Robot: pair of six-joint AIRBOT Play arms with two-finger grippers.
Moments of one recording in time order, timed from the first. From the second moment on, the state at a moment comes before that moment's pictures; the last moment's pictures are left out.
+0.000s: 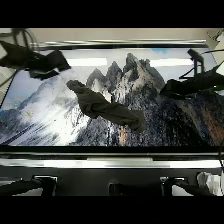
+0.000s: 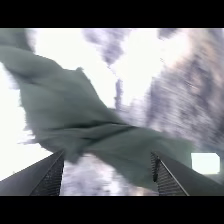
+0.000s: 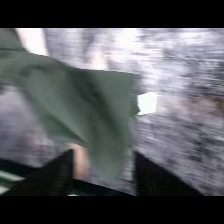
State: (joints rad) left arm -0.26 -1.41 1.92 1.40 -1.41 -2.01; right arm -0.11 -1.35 1.50 -1.06 1.46 1.50
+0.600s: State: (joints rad) left arm -0.12 -1.38 1.80 1.44 -1.49 -1.94; right arm -0.16 -1.71 1.48 -0.89 1.47 1.31
